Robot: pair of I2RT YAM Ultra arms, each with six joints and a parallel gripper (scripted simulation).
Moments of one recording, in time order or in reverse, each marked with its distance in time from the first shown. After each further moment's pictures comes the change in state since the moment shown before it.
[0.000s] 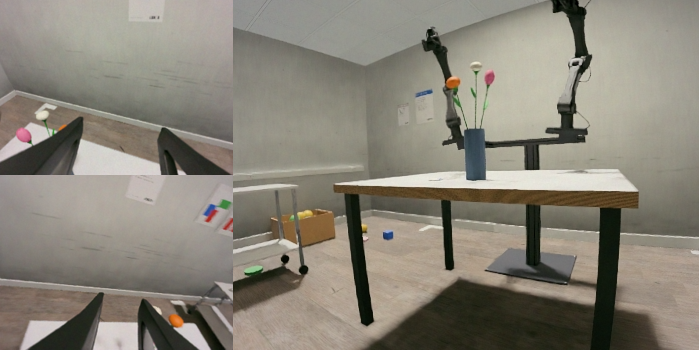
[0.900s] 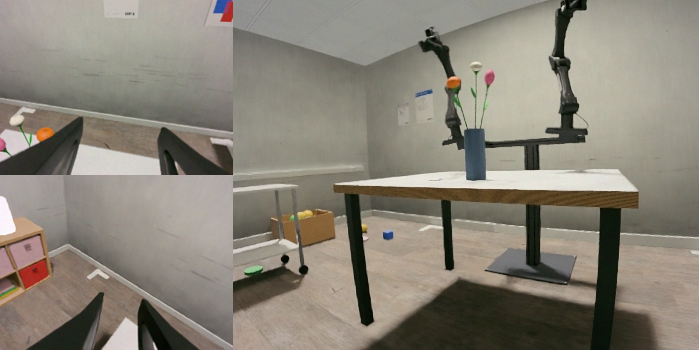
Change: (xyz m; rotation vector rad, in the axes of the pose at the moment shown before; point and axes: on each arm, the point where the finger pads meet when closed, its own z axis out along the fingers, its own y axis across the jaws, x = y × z) left arm 0.001 0.111 -0.044 -0.768 0.007 -0.004; right arm 0.000 -0.023 -0.001 0.144 0.001 0.001
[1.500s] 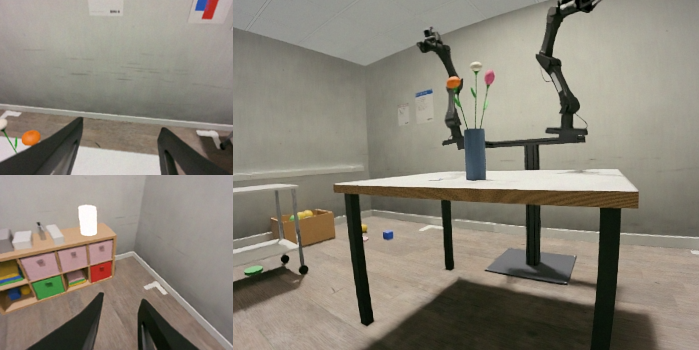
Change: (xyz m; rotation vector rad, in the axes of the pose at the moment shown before) left arm 0.001 0.074 -0.018 -0.474 0.004 -0.005; right arm 0.000 -0.014 0.000 0.087 0.000 0.001
